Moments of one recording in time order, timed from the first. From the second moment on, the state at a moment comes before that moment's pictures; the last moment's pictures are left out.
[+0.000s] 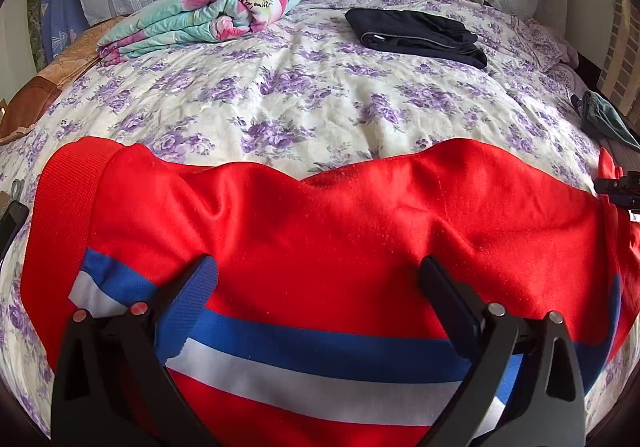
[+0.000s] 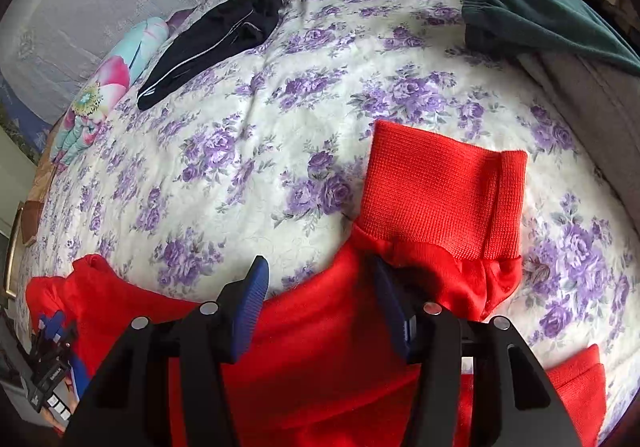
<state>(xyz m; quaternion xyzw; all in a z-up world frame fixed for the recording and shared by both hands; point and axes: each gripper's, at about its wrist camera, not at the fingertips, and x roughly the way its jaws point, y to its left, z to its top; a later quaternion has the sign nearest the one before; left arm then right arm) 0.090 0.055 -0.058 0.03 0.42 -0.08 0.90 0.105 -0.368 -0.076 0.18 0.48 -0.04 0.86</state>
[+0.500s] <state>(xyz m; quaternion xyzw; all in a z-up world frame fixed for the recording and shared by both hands) 0.089 0.056 -0.057 0.02 0.41 -0.09 0.91 0.000 -0.397 -0.026 0.23 0.33 -0.04 0.92</state>
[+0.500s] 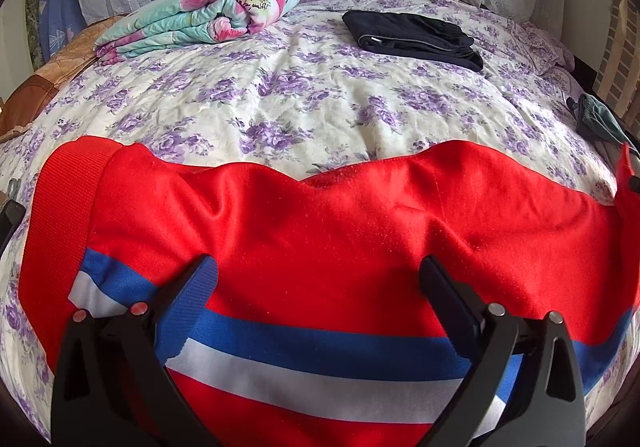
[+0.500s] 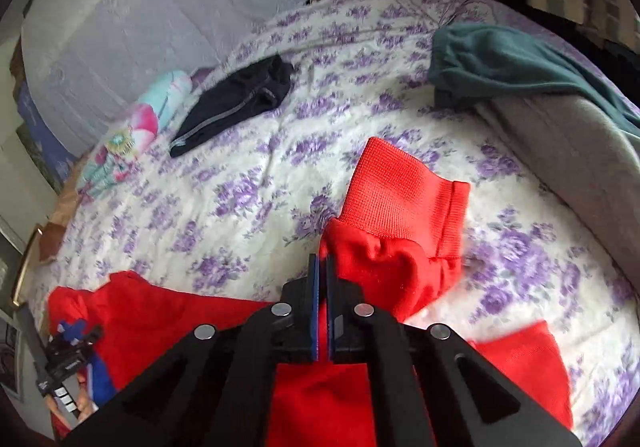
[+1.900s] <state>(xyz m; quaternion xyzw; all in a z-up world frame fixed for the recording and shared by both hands) 0.087 0.066 -0.056 0.00 0.41 -0.12 0.90 -0.115 -0.439 -0.082 0.42 0.31 -0.02 0.85</state>
